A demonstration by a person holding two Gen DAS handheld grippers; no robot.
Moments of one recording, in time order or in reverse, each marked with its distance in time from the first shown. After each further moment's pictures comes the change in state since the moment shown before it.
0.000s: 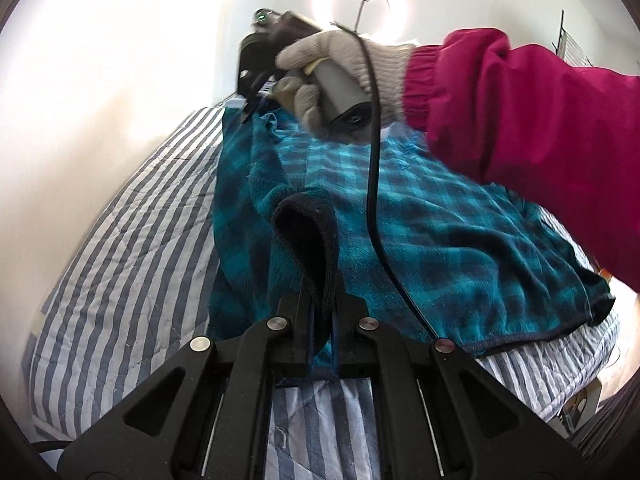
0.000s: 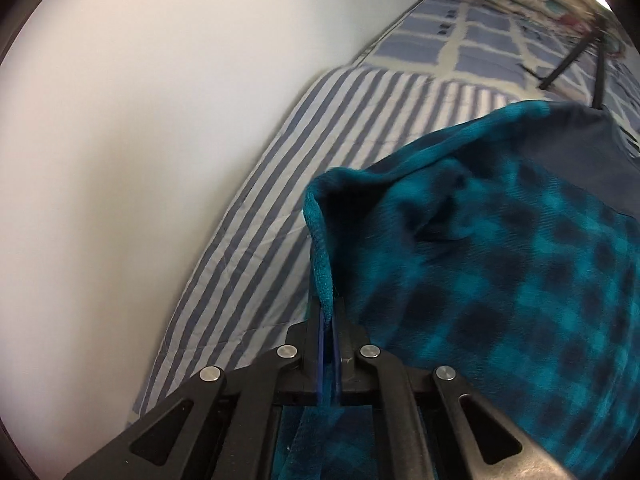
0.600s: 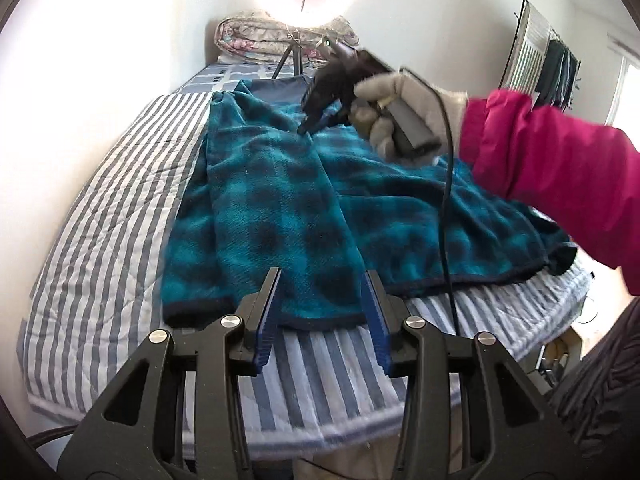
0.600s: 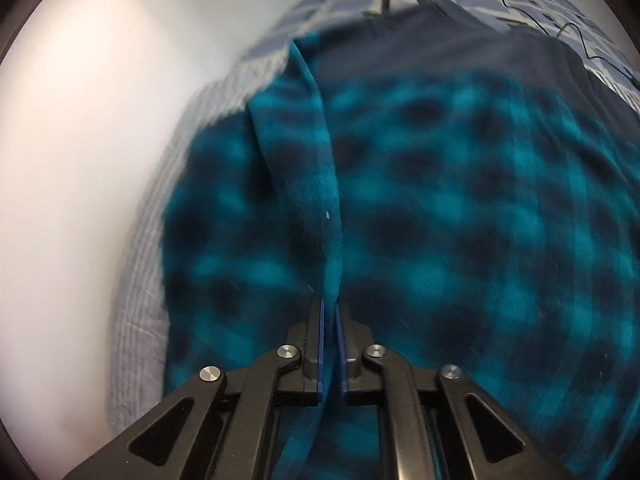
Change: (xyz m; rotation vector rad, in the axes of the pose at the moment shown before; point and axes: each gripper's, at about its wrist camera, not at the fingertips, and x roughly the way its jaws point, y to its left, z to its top) left arm -0.046 -0.024 -0.026 0.065 0.090 -0.115; right arm -0.037 -0.150 -0.097 0.180 0.008 -0.065
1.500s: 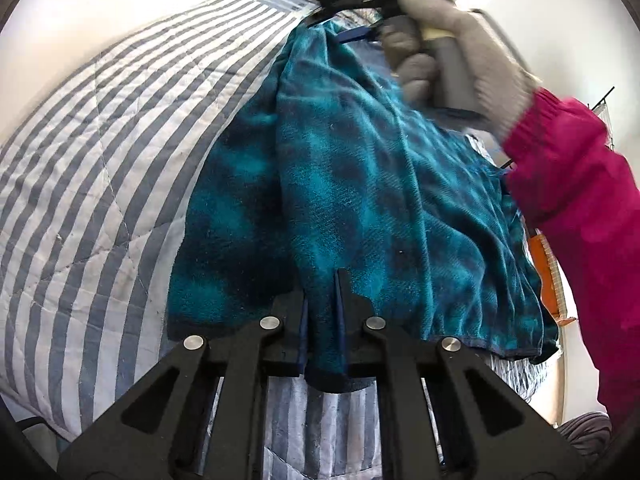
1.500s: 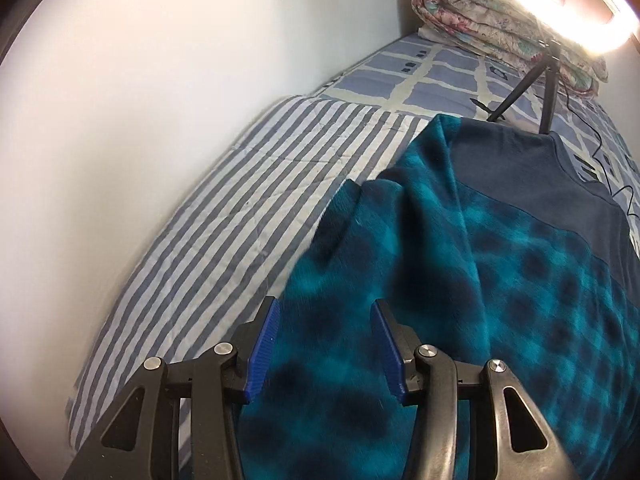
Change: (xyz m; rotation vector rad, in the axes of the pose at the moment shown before) left arm 0.067 0.077 0.000 -0.429 0.133 -0.062; right arm 0.022 0.149 0.059 -0.286 -0.119 -0.106
